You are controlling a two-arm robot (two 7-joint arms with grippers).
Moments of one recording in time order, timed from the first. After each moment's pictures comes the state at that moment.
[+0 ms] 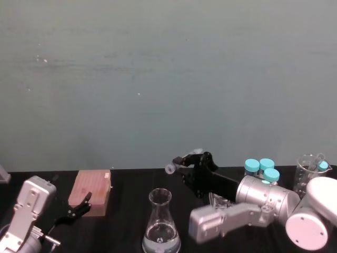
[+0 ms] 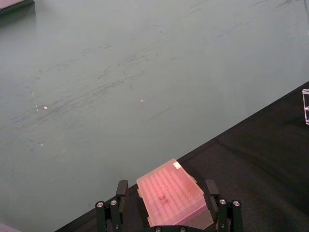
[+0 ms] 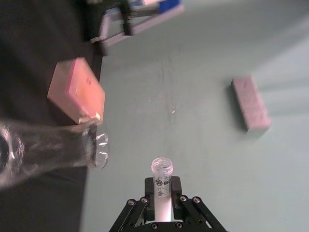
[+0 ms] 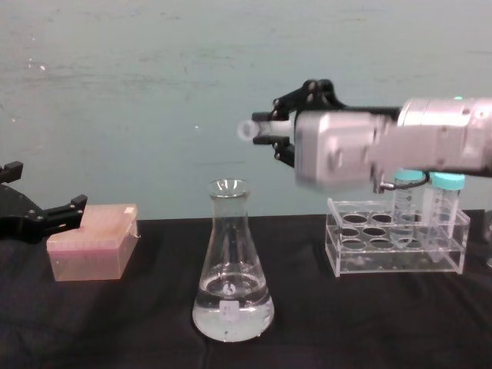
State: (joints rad) left arm -0.20 0.60 0.45 -1.41 -0.25 -0.12 0.03; right arm 0.66 0.43 -0.77 -1.24 -0.71 -0.42 0.09
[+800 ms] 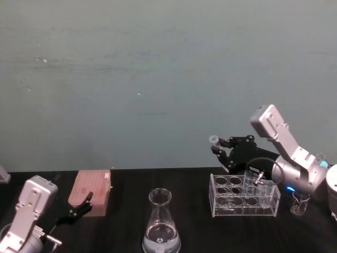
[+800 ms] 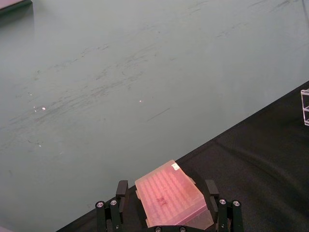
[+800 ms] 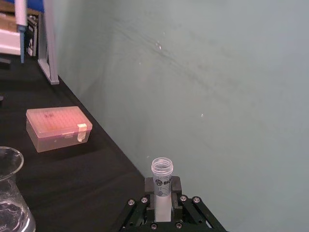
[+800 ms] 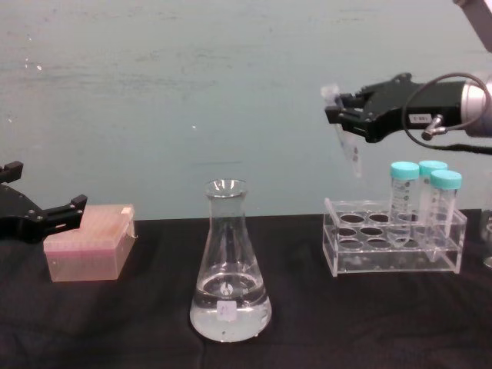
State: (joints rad) left arm -0.20 0.60 0.45 -1.41 -0.25 -0.12 0.03; right arm 0.66 0.34 -0.43 -1.08 0.11 -0.07 0.58
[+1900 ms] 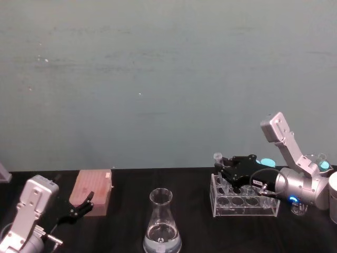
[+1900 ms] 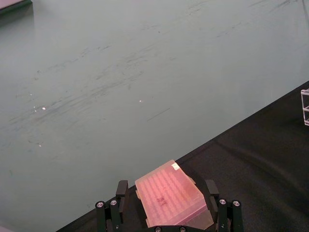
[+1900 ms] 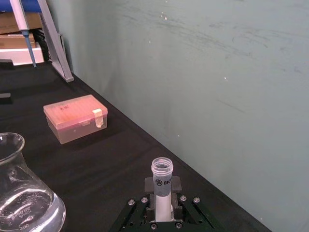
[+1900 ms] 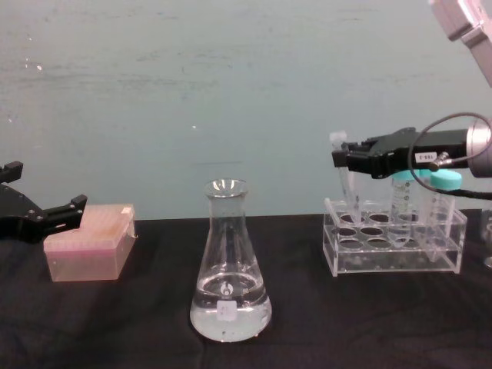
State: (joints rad) left arm -0.20 0.60 0.45 -1.41 -0.25 -0.12 0.03; right arm 0.72 0.31 -0.46 -0.87 0.29 -0.02 0.69
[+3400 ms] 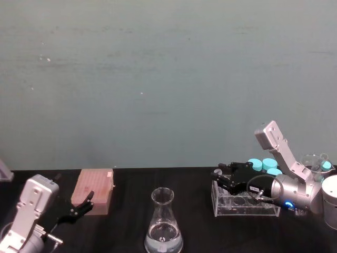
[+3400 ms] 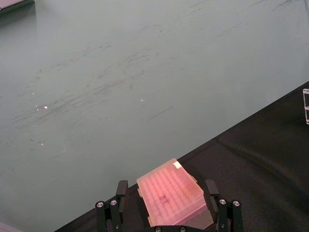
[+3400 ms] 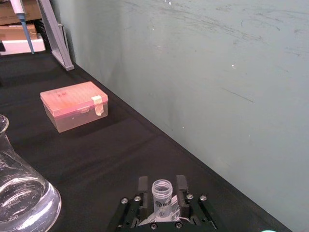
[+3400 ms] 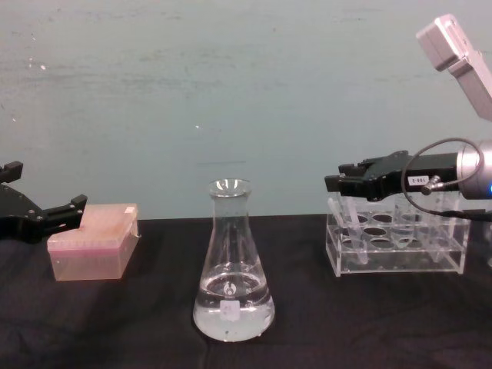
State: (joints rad) left arm -0.20 0.60 0.45 -1.41 -0.25 -0.12 0.03; right arm 0.78 0.26 -0.49 -0.69 0.27 -0.09 0.72
